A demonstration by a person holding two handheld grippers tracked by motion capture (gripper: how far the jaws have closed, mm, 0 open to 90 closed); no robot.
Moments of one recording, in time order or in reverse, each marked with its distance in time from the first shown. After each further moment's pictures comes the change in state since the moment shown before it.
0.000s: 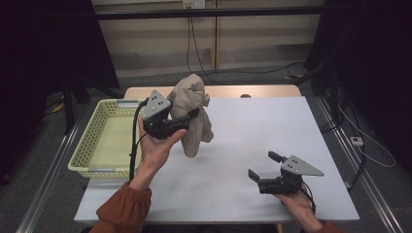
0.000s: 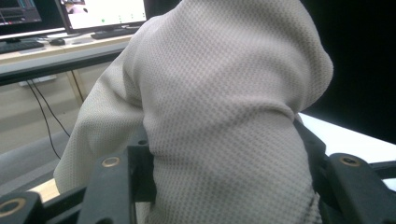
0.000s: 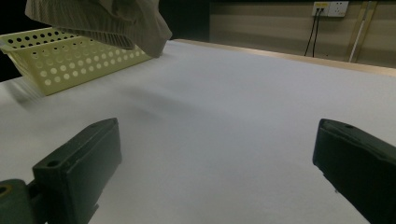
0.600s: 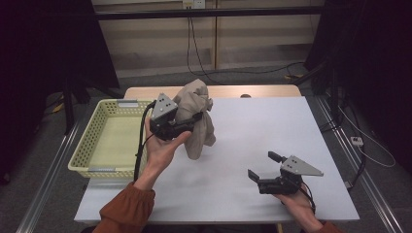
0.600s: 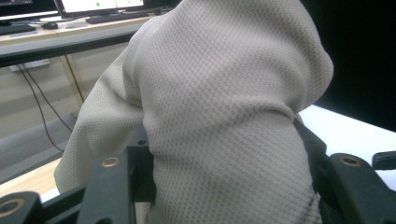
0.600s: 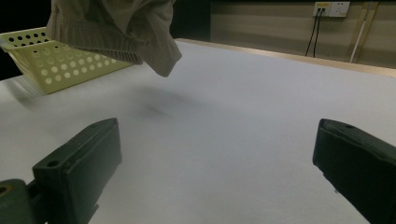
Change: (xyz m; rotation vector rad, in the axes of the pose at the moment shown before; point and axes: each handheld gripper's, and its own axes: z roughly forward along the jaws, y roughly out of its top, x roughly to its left) left arm 0.000 -0.013 0.017 0.048 0.003 -0.015; right arm 0.001 0.000 0.000 0.003 0.002 -0.003
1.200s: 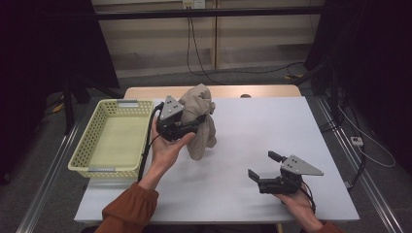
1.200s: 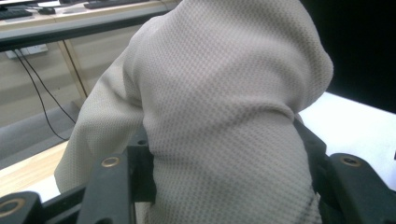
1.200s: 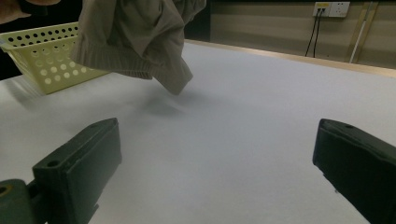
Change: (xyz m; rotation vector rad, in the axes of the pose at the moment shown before) left arm 0.000 -0.016 0.022 0.050 0.003 0.006; right arm -0.001 0.000 0.000 0.000 0.001 -0.003
